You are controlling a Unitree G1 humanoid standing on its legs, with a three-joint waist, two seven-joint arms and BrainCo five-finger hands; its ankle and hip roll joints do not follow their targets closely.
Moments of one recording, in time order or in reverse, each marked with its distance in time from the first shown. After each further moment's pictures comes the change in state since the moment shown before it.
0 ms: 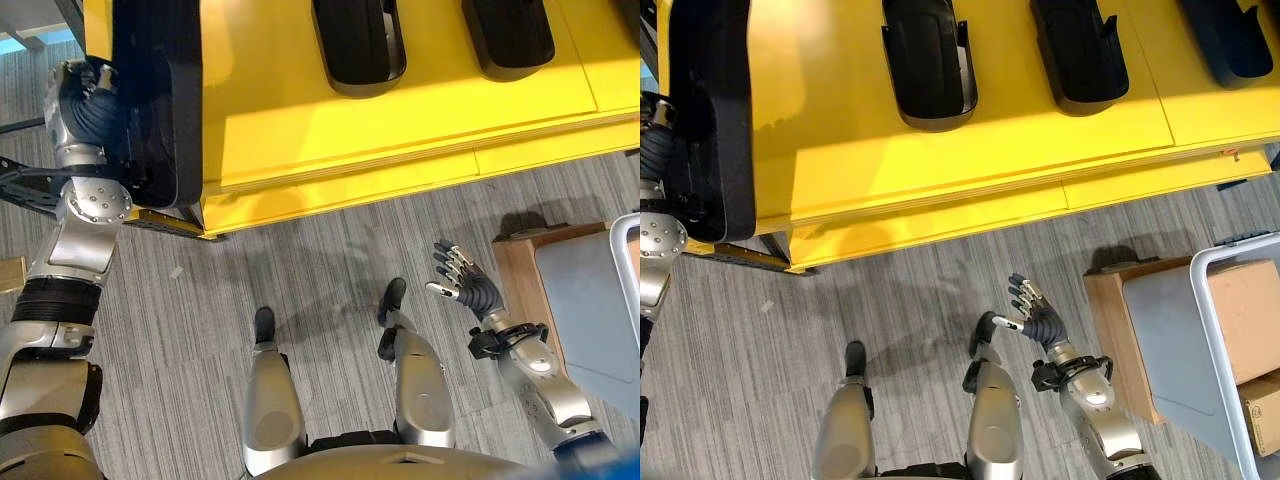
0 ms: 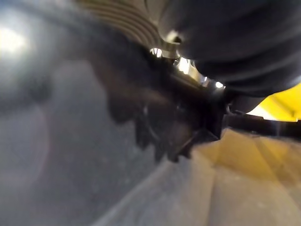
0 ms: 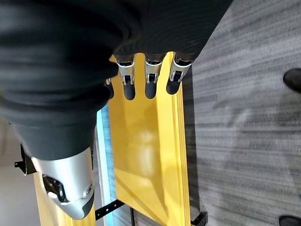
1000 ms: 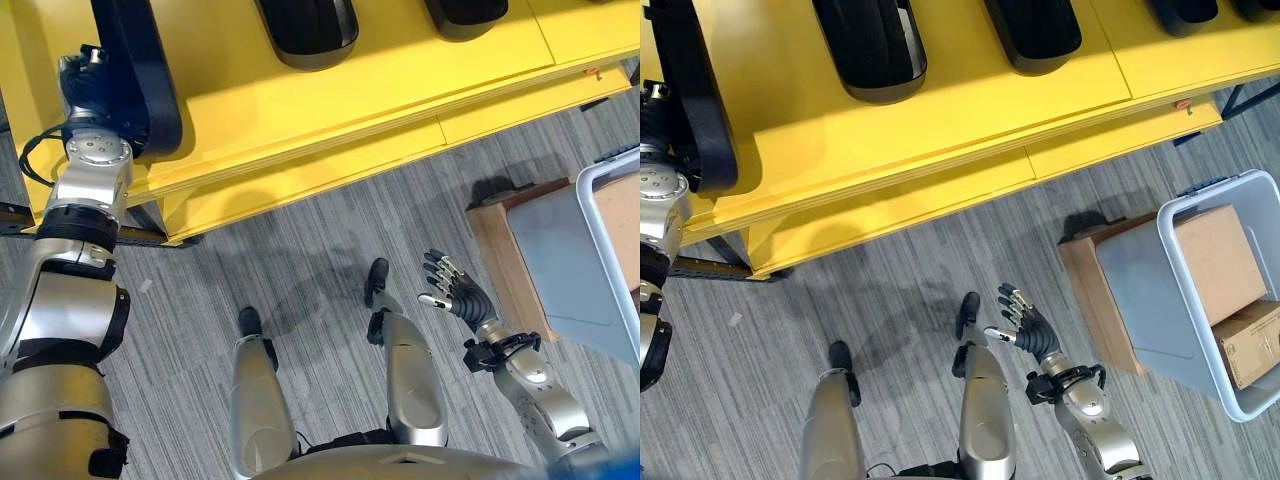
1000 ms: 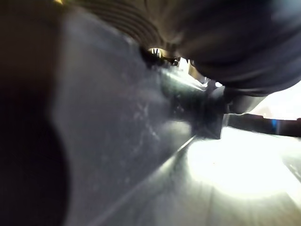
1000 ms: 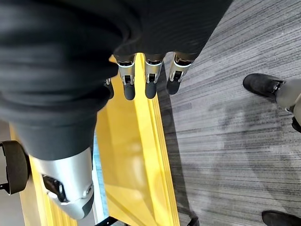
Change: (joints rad) left arm -0.368 -0.080 -0.201 0.516 -0.435 0.028 -0.081; right arm 0.051 -0.001 0.042 -0.037 0.027 0.001 0.006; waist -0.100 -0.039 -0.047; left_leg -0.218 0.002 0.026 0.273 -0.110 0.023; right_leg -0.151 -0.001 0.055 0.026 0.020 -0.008
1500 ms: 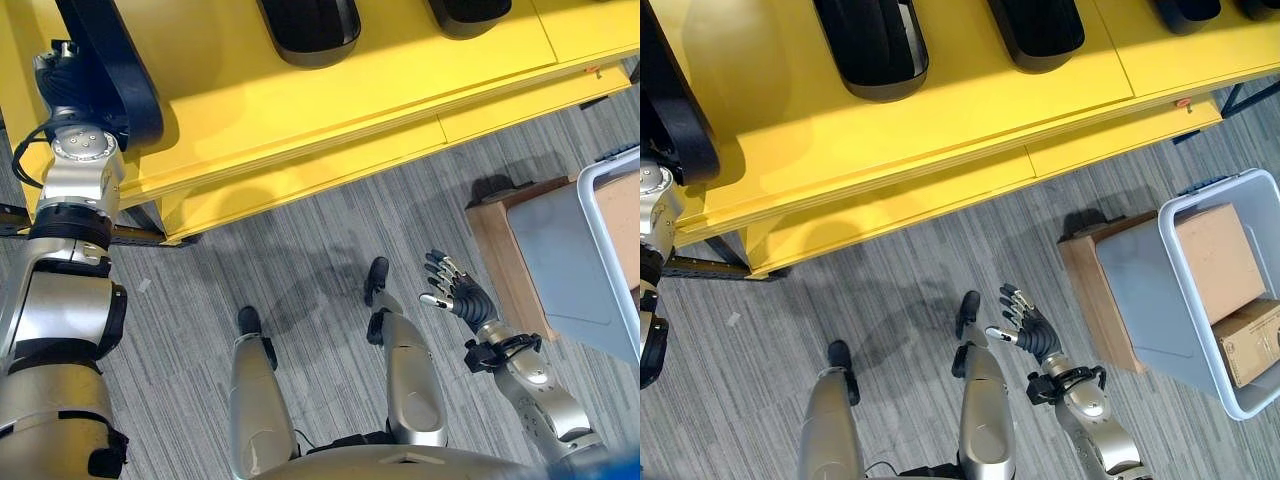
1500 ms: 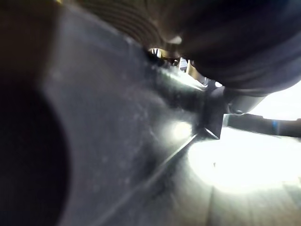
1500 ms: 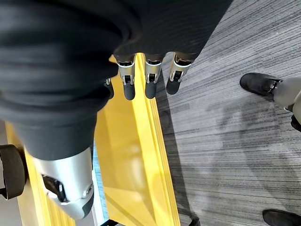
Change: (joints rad) left arm -0.001 0.004 0.054 0.004 -0.076 -0.010 0.036; right arm 0.000 0.000 -0.004 0.001 0.003 0.000 0.000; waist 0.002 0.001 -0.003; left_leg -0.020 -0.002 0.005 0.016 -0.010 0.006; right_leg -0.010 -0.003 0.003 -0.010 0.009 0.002
